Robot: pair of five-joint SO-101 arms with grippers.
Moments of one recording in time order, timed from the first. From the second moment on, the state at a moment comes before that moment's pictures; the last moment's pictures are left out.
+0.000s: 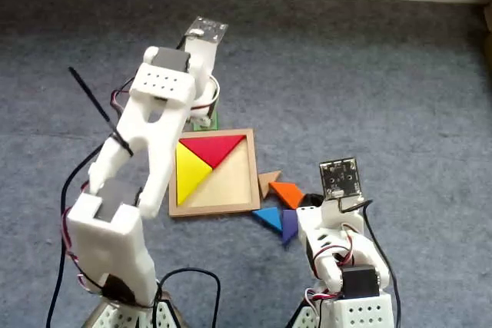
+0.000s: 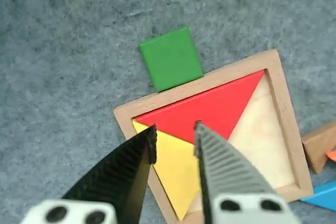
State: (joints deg) left arm 7.7 21.1 -14.5 83.2 4.5; right arm -10.2 -104.1 96.1 58.9 7.4
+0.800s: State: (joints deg) left arm 2.7 56.9 -52.5 90.7 8.3; right arm -10.2 -104.1 96.1 58.9 7.4
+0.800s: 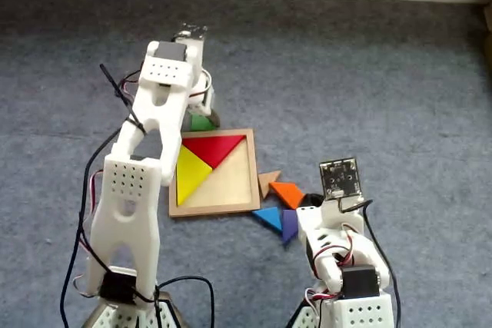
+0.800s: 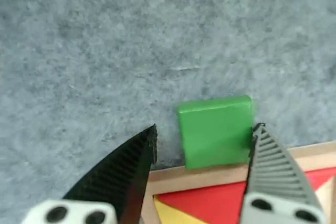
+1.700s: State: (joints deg) left arm 10.3 53.8 -59.3 99.7 5.9; right arm -10.2 -104.1 96.1 58.9 7.4
